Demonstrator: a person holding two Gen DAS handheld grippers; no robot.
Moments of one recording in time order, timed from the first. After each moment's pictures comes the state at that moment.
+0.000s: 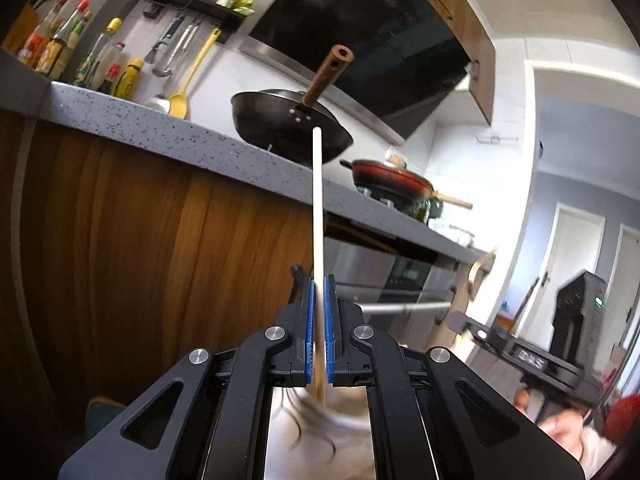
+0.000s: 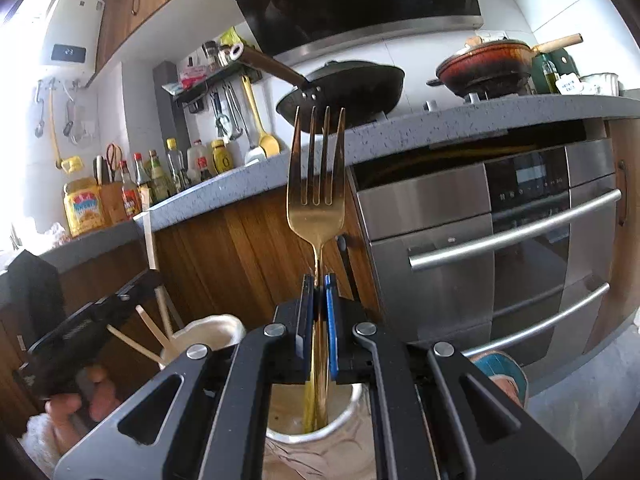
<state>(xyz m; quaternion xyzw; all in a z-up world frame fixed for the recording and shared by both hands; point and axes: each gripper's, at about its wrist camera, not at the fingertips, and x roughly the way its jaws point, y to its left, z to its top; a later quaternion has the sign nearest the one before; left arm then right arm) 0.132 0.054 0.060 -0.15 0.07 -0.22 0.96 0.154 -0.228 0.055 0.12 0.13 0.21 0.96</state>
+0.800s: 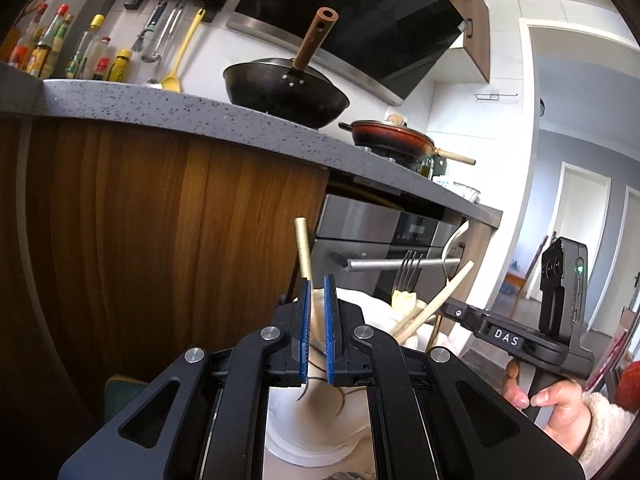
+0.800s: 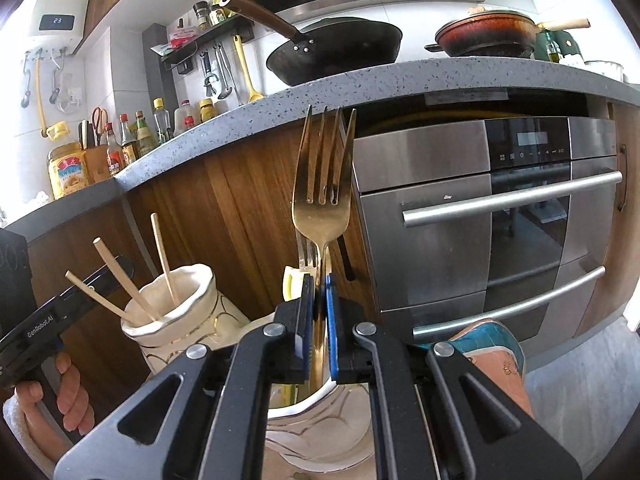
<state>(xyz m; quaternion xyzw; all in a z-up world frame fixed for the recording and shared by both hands) 0.128 0.049 0.045 -0.10 0.12 -0.21 0.96 0.169 -0.216 0.028 0.10 0.18 0.20 0.96</state>
